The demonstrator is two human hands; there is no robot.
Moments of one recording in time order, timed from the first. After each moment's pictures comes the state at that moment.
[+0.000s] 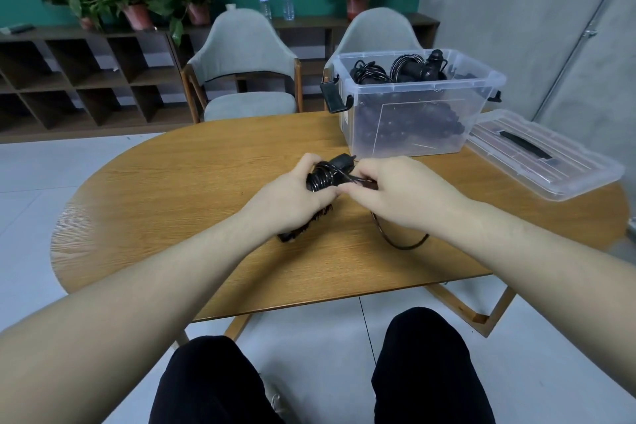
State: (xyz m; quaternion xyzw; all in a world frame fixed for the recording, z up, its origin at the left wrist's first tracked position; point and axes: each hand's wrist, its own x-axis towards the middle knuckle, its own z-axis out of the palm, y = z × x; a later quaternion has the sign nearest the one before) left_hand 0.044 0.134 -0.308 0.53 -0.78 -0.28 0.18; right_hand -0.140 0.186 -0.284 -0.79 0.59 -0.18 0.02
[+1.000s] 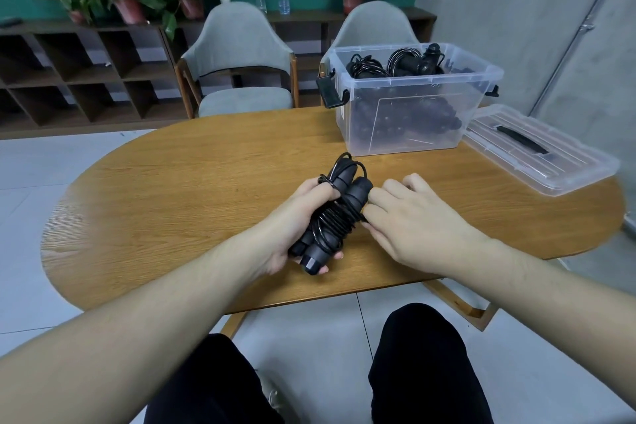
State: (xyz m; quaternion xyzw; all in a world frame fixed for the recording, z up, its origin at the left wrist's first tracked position) left_hand 0.040 0.163 -0.327 0.44 -0.54 -0.68 0.23; right_hand -0.166 0.208 -0.339 -0.84 0.46 -0.07 -0.28
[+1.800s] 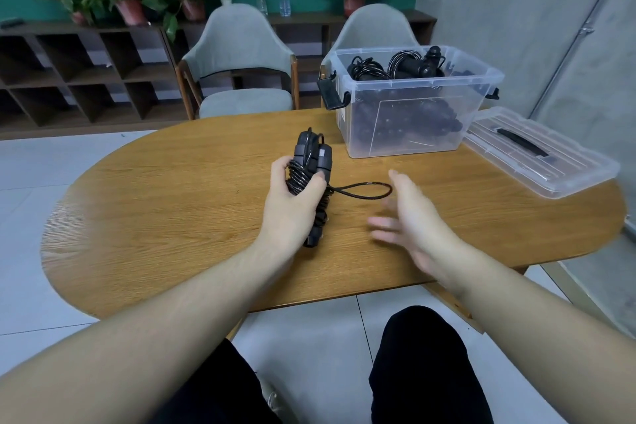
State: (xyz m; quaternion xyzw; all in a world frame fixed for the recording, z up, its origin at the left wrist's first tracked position) left_hand 0.029 0.153 -0.345 0.45 -0.54 -0.50 0.51; right_hand -0.138 0.198 -0.332 -0.31 0.64 -0.50 0.49
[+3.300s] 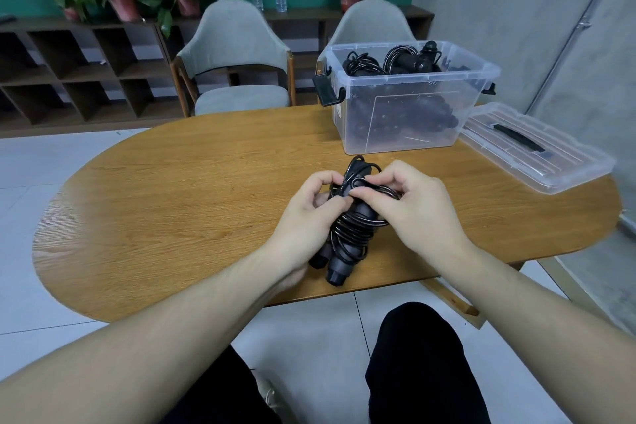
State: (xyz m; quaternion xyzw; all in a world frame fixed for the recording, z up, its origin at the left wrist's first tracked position) left_hand 0.014 0.184 -0.334 0.35 -0.54 -0.64 0.42; right_hand -0.149 0.210 -0.332 -0.62 0.60 -0.48 0.13
